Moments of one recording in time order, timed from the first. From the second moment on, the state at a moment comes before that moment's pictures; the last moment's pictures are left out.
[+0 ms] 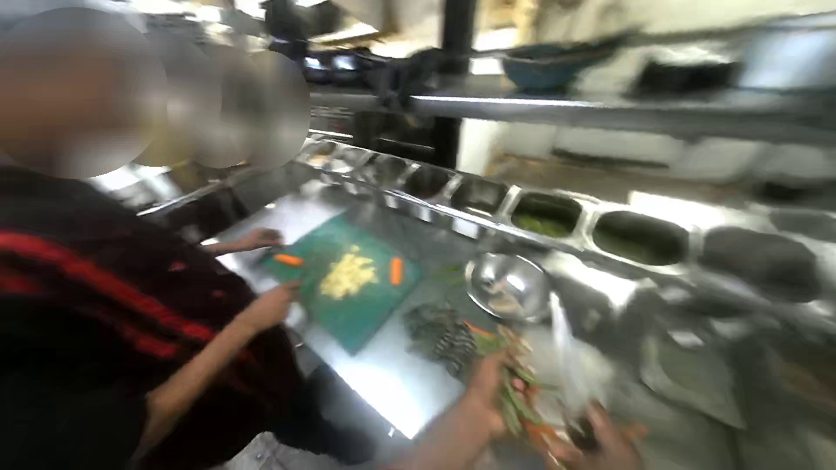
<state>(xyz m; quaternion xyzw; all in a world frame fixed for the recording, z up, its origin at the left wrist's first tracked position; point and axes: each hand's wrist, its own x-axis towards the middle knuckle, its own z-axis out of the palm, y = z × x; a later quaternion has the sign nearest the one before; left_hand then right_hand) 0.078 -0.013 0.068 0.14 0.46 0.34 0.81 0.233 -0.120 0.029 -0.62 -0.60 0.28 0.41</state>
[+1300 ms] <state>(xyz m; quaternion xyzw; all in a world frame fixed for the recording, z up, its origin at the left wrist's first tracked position) 0.055 0.200 0.137 0.70 0.66 -0.03 0.27 0.290 -0.131 0.028 -0.85 -0.45 0.19 0.22</state>
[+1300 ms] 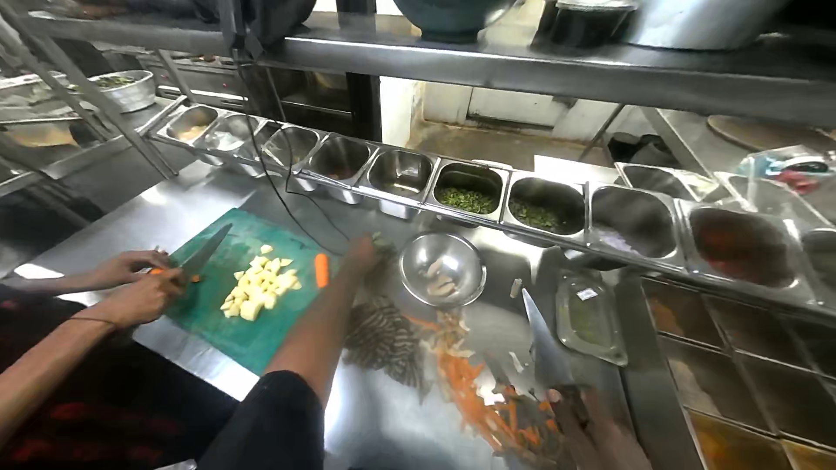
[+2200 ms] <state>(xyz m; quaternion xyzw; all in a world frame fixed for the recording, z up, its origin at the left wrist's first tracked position) 0.029 0.025 -0.022 0.83 0.50 0.04 0.24 0.286 -0.161 0.054 -0.70 -0.32 0.35 0.54</state>
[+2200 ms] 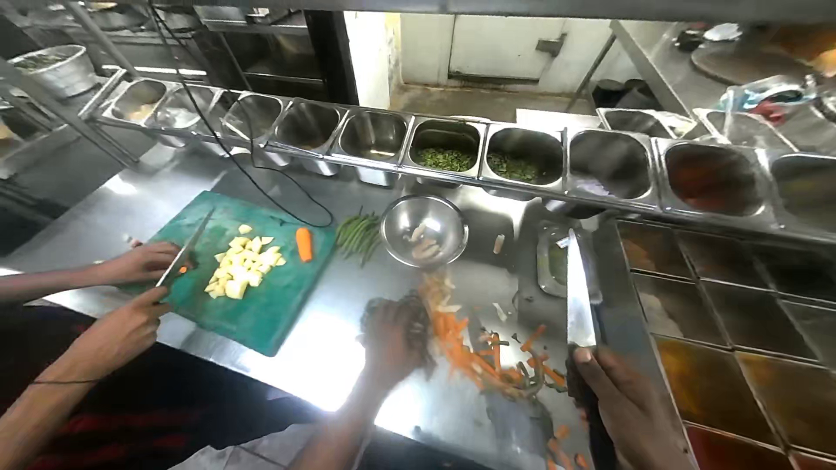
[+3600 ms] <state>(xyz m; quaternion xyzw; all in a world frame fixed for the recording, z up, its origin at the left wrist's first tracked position) 0.067 -0.048 0.019 0.21 0.34 0.35 0.85 0.260 -0.154 0.058 -0.71 -0.37 0.42 0.42</state>
